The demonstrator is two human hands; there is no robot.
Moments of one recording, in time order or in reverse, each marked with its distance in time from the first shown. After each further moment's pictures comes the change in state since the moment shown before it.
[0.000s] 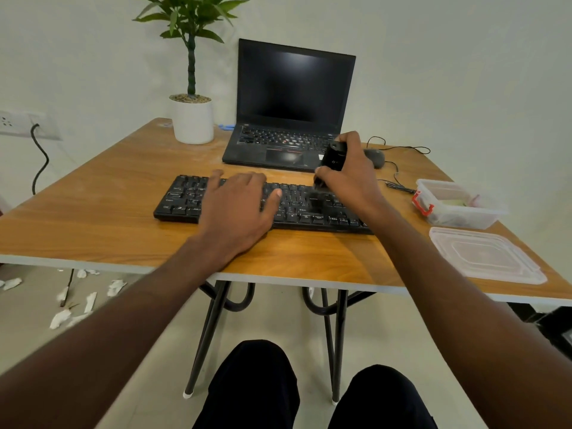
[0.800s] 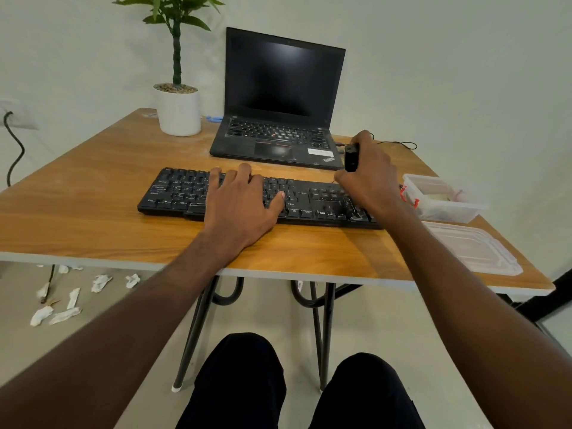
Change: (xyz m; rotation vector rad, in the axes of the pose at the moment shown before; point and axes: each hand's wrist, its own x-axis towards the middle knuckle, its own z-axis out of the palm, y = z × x) left_hand 0.009 0.021 0.018 0.080 -0.046 -0.059; right_hand -0.003 0.026 -0.035 -0.393 0.058 0.030
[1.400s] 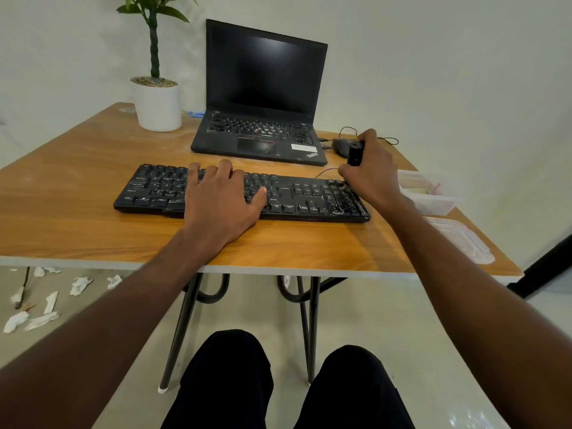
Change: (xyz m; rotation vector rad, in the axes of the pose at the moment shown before) left_hand 0.001 -0.001 0.000 0.019 0.007 0.001; right_hand 0.003 0.028 -0.018 -0.053 0.056 0.088
